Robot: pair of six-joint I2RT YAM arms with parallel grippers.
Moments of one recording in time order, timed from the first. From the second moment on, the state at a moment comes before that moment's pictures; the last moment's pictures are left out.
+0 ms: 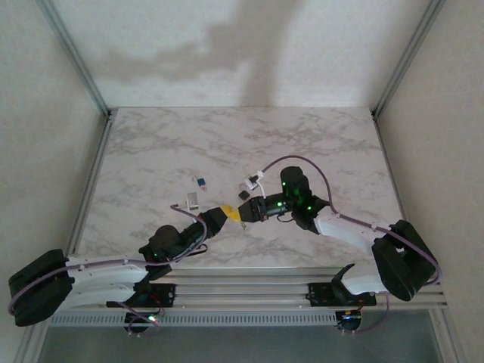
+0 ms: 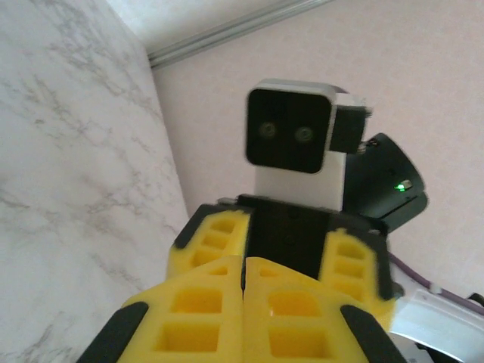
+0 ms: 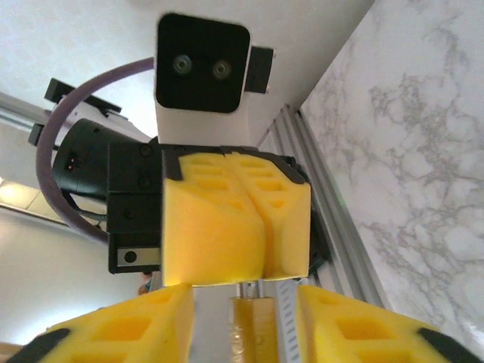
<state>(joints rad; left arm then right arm) -0.98 1.01 0.18 0.90 -0.13 -1.22 0.70 1.35 0.67 0.40 -1.07 0.79</state>
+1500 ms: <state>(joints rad) -0.72 1.50 0.26 1.29 0.07 -1.50 0.52 1.39 0.55 0.50 -0.91 0.89</state>
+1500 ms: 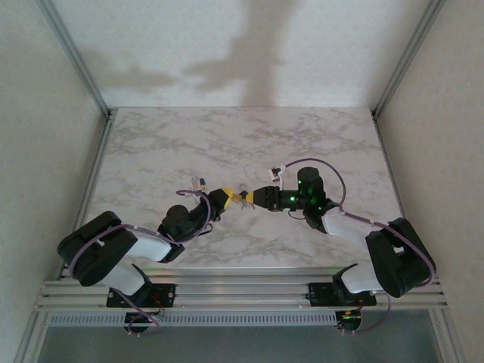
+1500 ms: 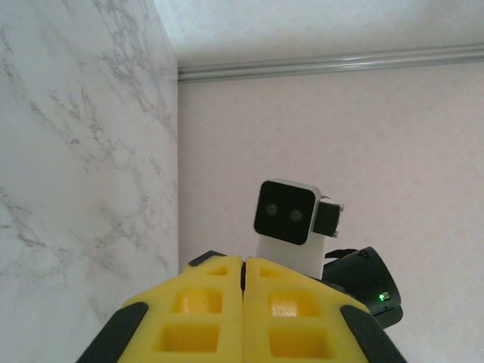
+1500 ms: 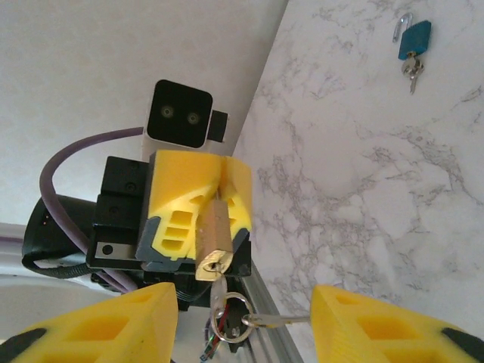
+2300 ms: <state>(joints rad) -0.72 1.63 0.28 1.40 0.07 -1.57 0.52 1.43 0.55 0.58 -0.95 0.94</state>
